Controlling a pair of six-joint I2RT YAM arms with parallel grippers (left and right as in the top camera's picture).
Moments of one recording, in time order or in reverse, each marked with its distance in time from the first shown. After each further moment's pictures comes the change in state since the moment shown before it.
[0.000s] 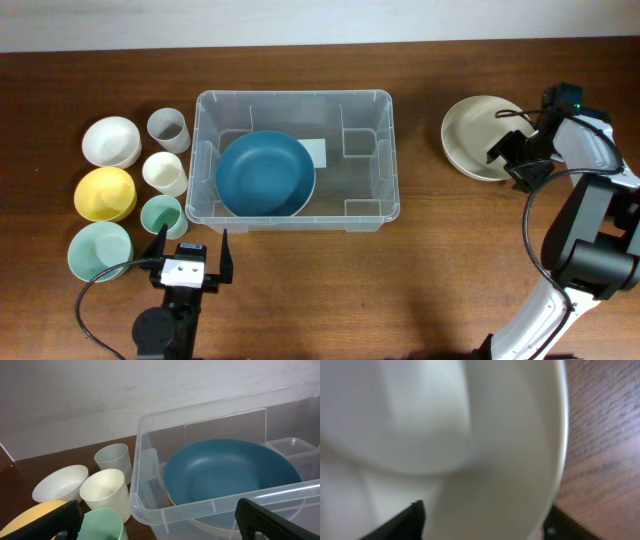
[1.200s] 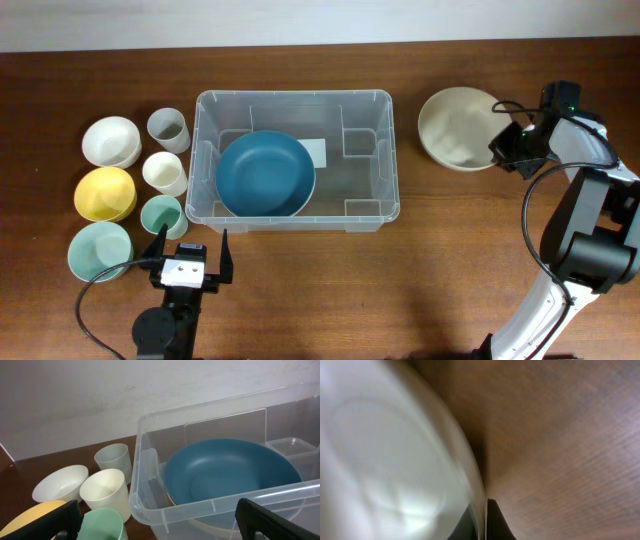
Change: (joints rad) left arm 0.000 0.000 0.000 0.000 0.000 0.000; right arm 0.000 0.041 -0.005 0.169 -0.093 0.011
